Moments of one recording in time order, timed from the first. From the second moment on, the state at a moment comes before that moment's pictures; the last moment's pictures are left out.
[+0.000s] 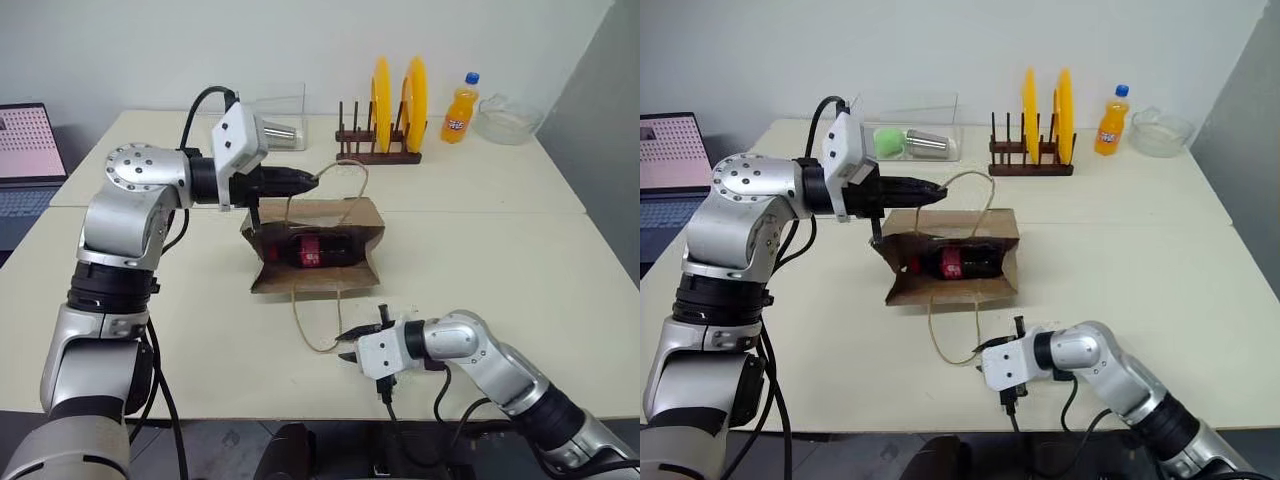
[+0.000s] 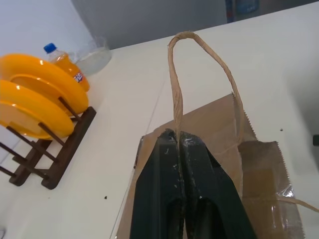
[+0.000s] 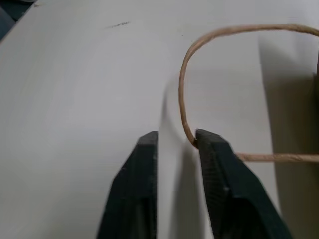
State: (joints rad) left arm -0.88 0.70 -0.07 0.12 -0.32 0.33 -1.23; right arm -0.31 -0.59 0.55 -0.27 -0.21 0.00 0.98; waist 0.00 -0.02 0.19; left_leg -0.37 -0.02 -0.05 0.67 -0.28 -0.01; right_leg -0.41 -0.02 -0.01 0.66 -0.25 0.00
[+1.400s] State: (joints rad) left arm -0.92 0.70 -0.03 0.17 -0.34 0.32 -1.20; right arm -0.80 -0.28 0.66 -0.02 -0.42 0.35 0.69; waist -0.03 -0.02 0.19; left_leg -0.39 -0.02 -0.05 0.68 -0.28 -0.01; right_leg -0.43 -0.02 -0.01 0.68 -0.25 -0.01
